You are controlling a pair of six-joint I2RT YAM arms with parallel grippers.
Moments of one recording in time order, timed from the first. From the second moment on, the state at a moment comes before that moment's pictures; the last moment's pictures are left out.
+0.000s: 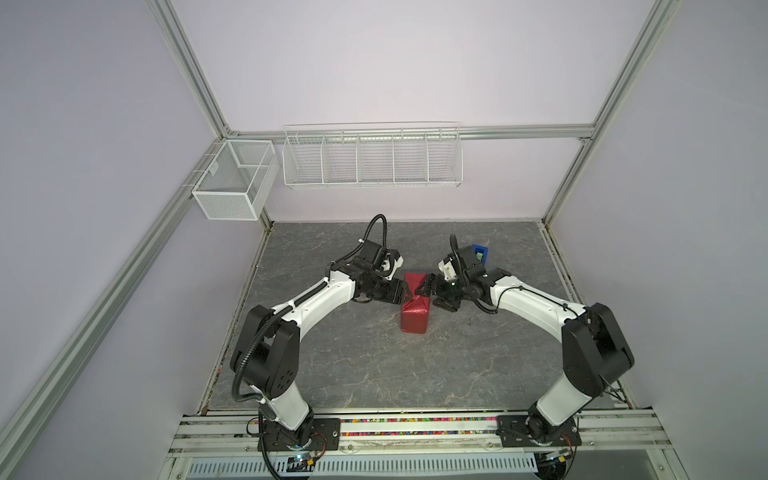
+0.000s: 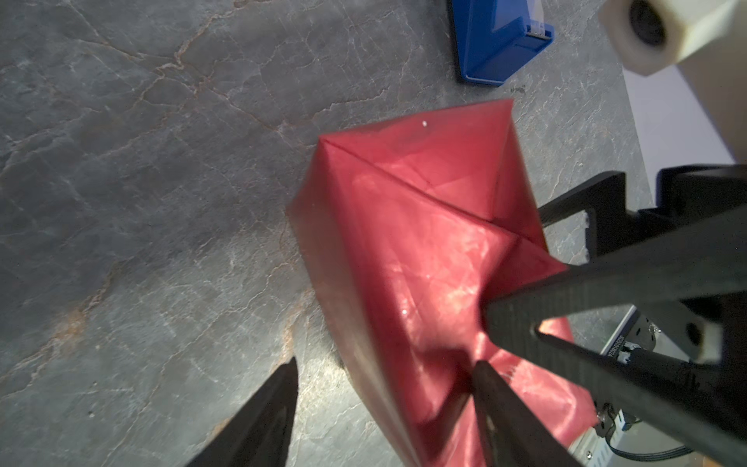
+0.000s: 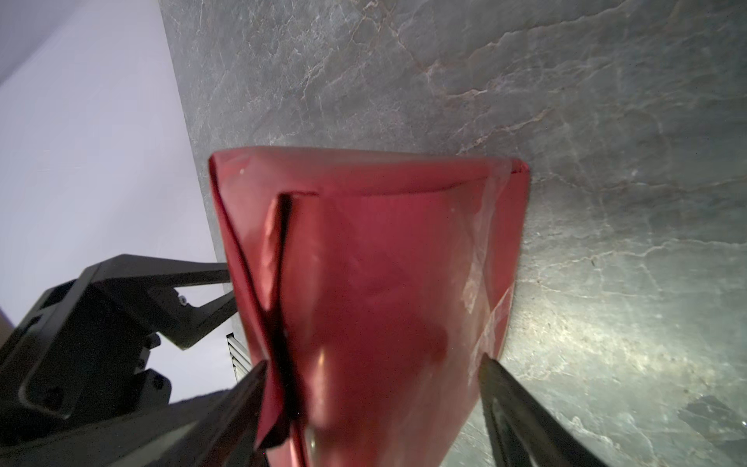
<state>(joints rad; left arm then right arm) -0.58 1.69 1.26 -0.58 0.40 -0.23 0.55 1.67 1.15 -0.42 -0.44 0.87</state>
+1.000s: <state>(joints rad) -0.57 1.61 1.20 -0.54 0.32 -0.32 0.56 1.68 1.13 -0.27 -0.47 0.91</state>
